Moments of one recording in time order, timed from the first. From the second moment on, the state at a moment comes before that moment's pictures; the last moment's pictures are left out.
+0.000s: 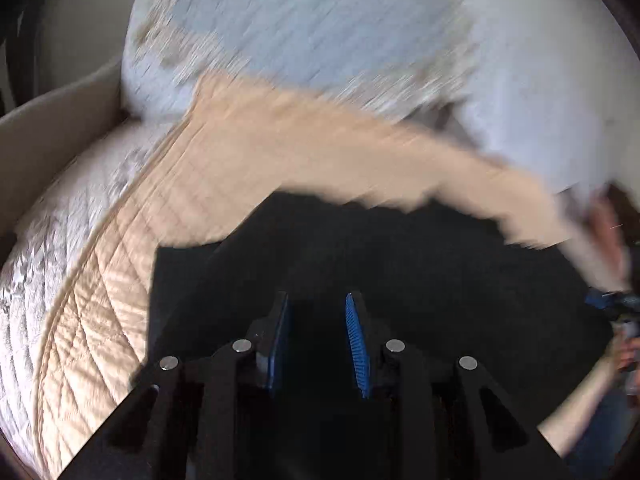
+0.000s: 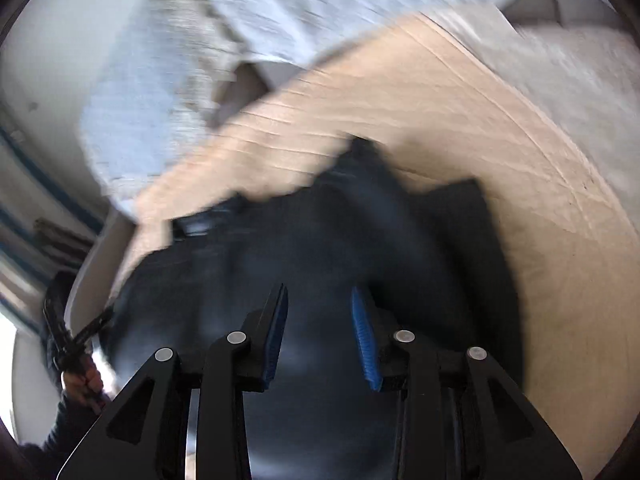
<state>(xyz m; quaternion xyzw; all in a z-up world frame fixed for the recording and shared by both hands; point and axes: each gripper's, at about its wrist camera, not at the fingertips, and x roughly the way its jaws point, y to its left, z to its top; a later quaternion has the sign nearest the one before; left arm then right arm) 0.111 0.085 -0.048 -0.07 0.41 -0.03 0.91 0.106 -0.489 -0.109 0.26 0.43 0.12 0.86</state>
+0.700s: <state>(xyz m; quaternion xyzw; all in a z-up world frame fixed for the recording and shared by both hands) 0.196 0.083 -0.067 -0.11 0.44 0.00 0.89 0.170 -0.511 -0.126 0.27 0.41 0.06 0.87</state>
